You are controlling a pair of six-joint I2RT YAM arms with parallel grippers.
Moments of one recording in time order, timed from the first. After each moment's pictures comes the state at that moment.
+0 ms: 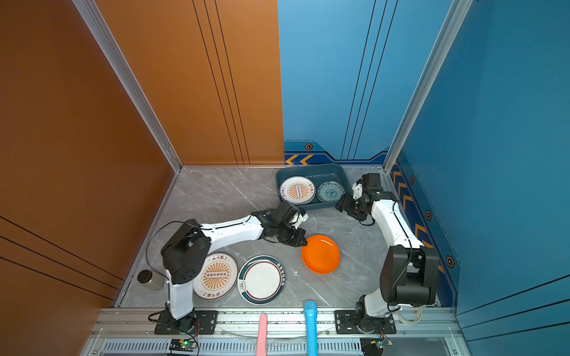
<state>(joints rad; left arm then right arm) -0.81 1.89 1.31 -0.37 0.45 -0.55 -0.06 1.52 1.19 -0.74 -0.39 0.32</state>
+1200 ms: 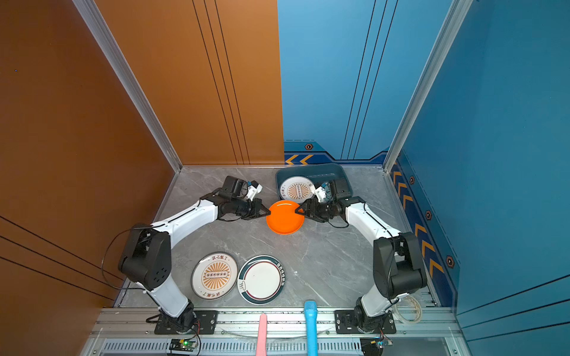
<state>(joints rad) -0.40 1.73 1.24 -0.40 0.64 -0.50 0.24 1.61 1.11 -0.43 -0.80 0.43</state>
